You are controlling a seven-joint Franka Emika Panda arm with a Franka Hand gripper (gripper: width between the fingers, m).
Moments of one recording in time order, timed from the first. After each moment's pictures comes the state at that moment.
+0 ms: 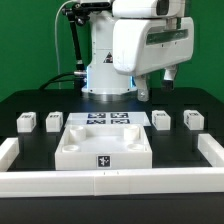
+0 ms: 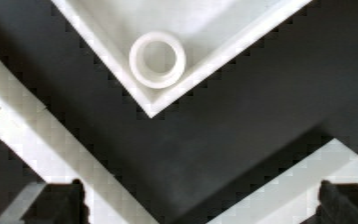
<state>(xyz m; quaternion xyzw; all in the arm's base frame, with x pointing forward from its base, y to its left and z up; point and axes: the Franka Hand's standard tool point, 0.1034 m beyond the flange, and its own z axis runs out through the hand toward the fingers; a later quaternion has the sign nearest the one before) 0.565 0.052 0.121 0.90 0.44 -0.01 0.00</state>
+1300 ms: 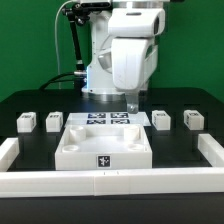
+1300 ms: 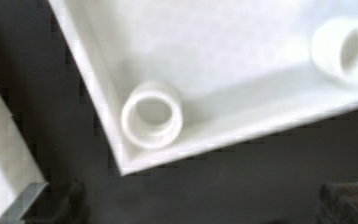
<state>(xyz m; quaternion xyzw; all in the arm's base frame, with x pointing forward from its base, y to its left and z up) 0.534 0.013 0.090 0.78 0.63 -0.02 0.00</state>
